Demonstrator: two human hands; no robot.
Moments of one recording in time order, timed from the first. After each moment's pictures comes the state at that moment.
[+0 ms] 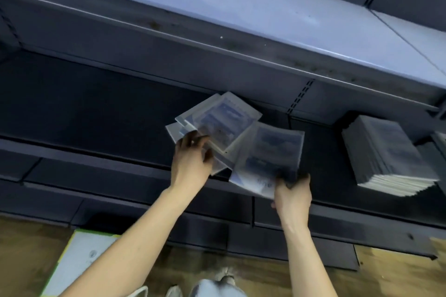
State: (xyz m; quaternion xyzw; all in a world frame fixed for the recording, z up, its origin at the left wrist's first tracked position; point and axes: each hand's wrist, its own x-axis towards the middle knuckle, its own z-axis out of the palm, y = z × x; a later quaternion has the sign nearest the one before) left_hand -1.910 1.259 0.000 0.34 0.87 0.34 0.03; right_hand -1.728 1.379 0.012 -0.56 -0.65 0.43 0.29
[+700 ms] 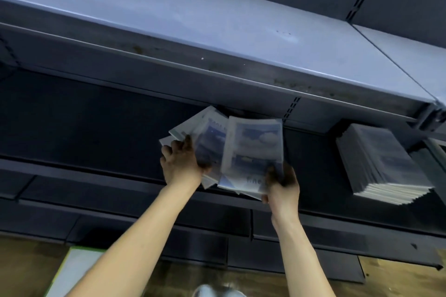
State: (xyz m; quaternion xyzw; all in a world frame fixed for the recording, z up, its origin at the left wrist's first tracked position) left_hand -1.926 1.287 0.017 0.24 0.95 0.17 0.11; right_hand -1.751 1.392 0.023 -0.47 -0.57 0.58 0.34
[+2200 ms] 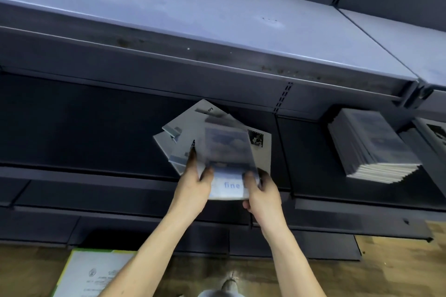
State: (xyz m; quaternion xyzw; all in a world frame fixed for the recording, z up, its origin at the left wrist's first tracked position) left_hand -1.862 1.252 0.020 0.22 0.74 0.55 0.30; right_hand -1.739 1.348 0.020 -0.46 -0.65 0.56 0.22
